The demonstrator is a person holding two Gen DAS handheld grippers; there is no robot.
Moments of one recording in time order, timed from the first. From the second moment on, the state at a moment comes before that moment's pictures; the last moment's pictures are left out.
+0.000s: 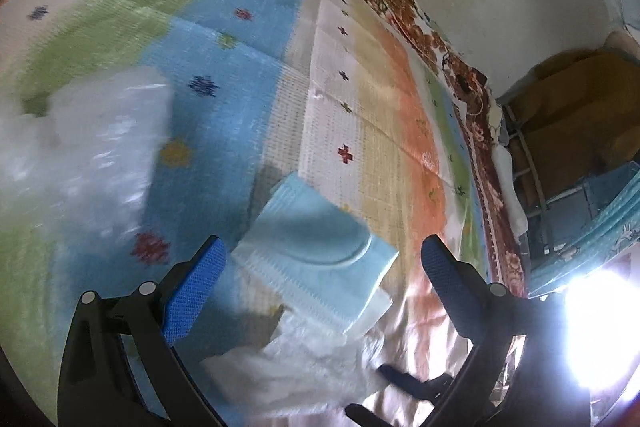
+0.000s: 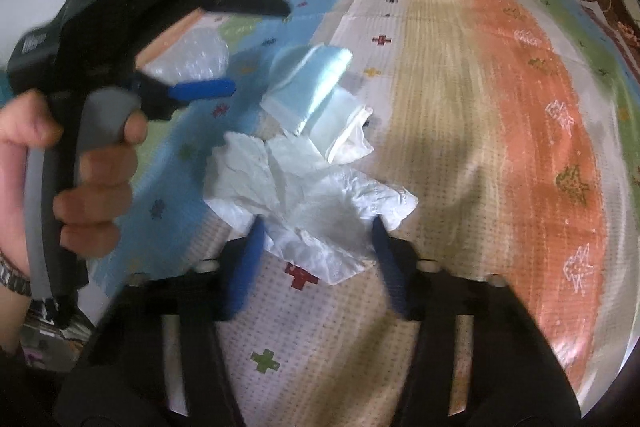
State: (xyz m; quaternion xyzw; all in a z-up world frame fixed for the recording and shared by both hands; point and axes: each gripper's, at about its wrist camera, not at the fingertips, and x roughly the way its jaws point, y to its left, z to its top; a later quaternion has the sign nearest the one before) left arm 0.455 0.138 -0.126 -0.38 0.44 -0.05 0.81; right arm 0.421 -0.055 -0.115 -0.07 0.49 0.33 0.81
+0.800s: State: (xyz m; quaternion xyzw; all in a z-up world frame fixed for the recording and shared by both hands) left arm 0.458 0.129 -0.130 -0.32 0.46 -0.04 0.83; right arm 0.421 -0.062 -0.124 -0.08 0.51 0.32 0.80
